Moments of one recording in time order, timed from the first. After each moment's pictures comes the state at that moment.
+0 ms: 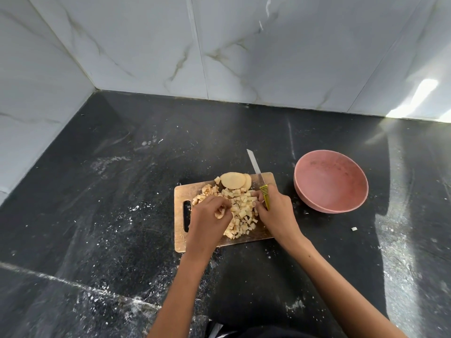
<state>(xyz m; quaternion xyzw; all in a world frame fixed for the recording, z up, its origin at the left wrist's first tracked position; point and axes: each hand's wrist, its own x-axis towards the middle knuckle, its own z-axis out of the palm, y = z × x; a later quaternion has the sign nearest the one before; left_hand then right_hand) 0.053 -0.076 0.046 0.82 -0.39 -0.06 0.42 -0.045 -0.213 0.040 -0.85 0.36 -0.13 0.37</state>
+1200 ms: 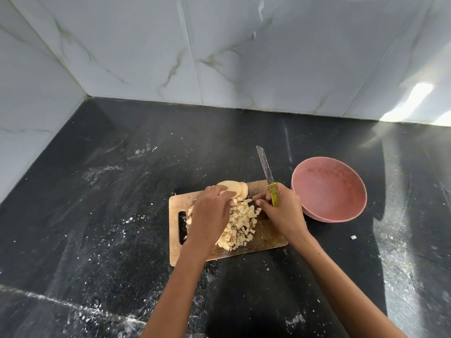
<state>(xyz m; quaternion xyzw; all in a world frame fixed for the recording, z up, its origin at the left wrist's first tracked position) 0.079 -0.114 0.045 0.86 -0.46 -0.03 0.24 -0.042 -0.239 0.057 -0.79 0.38 -0.17 0.45</state>
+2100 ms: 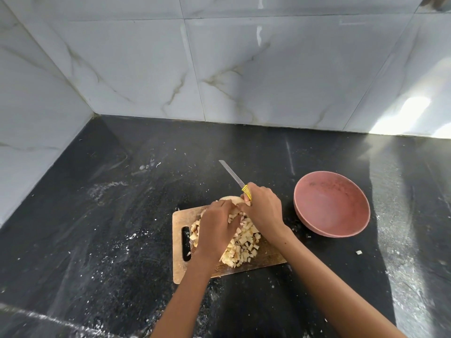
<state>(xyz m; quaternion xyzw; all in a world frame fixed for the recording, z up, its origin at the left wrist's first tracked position) 0.081 -0.128 0.032 0.86 -0.41 -0.04 0.30 0.018 -0.239 0.049 -0.90 0.35 -0.09 0.24</state>
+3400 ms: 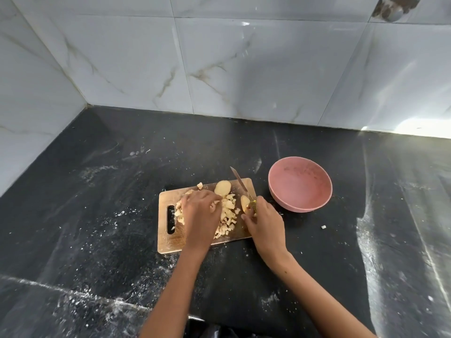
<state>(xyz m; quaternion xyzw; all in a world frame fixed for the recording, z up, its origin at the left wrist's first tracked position) 0.038 -0.108 0.035 0.86 -0.37 0.06 0.35 -0.086 -0.198 0.045 -0.88 0.39 -0.15 0.25</state>
